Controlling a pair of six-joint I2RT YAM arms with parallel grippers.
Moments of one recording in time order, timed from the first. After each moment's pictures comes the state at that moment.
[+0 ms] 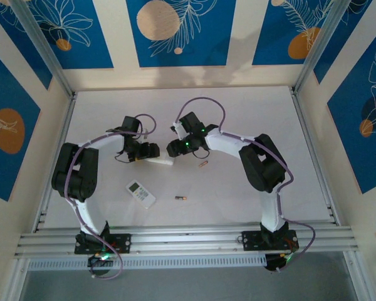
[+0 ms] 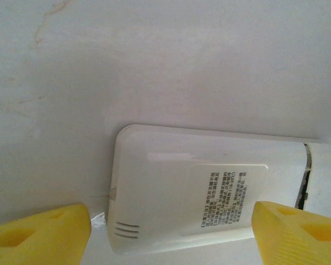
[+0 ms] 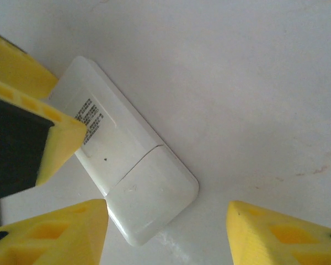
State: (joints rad) left arm -0.27 1.81 1.09 -0.50 0.31 -0.32; right arm 0.66 2.03 1.43 -0.39 -0.31 0.26
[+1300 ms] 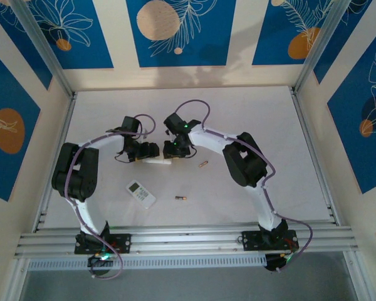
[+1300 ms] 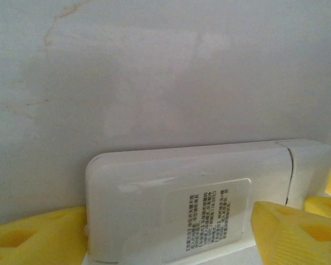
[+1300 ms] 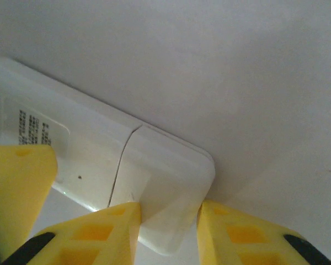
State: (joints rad) left arm -0.27 1.82 1.08 -0.48 0.31 -0.35; right arm 0.74 2.24 1.73 -0.70 -0.25 0.57
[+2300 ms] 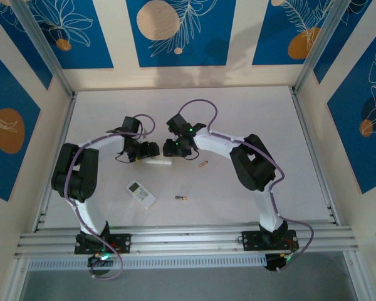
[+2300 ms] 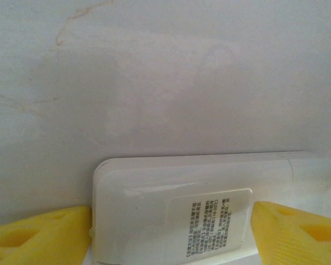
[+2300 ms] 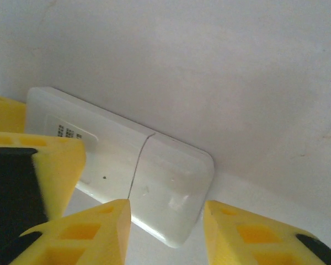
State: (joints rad) left arm -0.27 1.81 1.08 -0.47 0.29 -0.40; right arm 0.74 2.12 1.58 -0.56 -0.19 0.61
